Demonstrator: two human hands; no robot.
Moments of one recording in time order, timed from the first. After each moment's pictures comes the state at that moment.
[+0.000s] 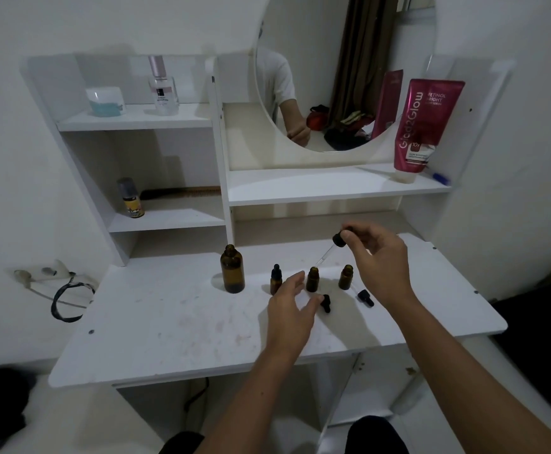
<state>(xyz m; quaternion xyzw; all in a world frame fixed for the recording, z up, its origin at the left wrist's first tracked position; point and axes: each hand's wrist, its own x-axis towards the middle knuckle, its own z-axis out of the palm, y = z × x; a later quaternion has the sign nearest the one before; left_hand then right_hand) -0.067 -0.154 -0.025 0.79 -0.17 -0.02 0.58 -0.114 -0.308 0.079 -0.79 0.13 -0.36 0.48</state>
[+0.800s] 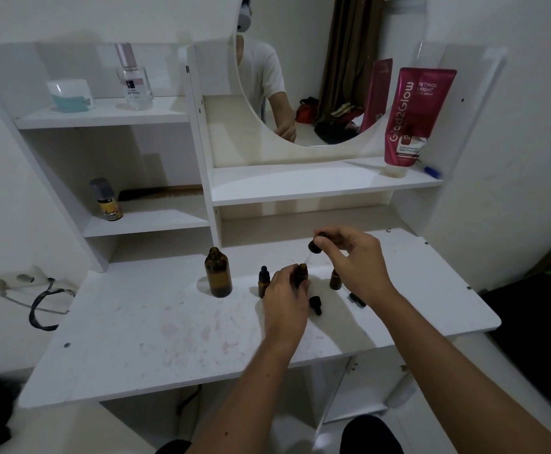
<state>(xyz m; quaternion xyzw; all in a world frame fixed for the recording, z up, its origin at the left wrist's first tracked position) -0.043 -0.186 -0.028 0.82 -0.17 0.05 0.54 -0.098 -0.310 0.070 -0.83 0.08 -0.31 0.45</state>
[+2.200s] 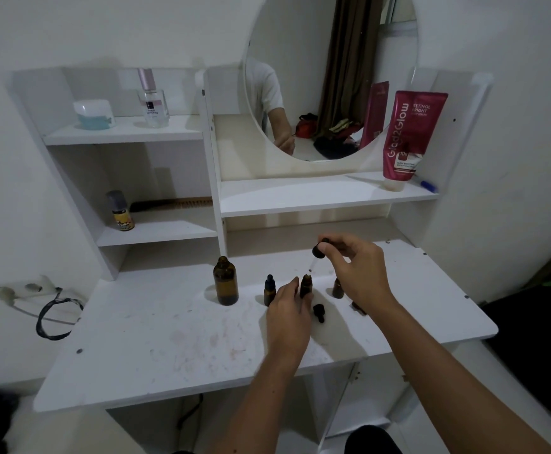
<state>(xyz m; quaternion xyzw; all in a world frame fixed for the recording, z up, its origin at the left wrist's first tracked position) -0.058 -0.170 -0.023 0.83 -0.17 0.03 0.53 -0.105 -0.293 0.084 -0.81 0.12 -0.33 0.47</state>
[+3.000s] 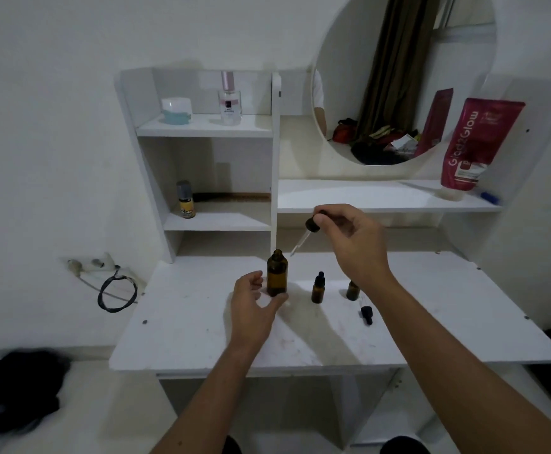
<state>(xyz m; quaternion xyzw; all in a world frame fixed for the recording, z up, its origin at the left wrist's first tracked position) -0.012 -0.027 -0.017 0.79 -0.08 0.05 0.60 -0.056 -0.205 0.125 -0.79 0.00 -0.34 0.52</state>
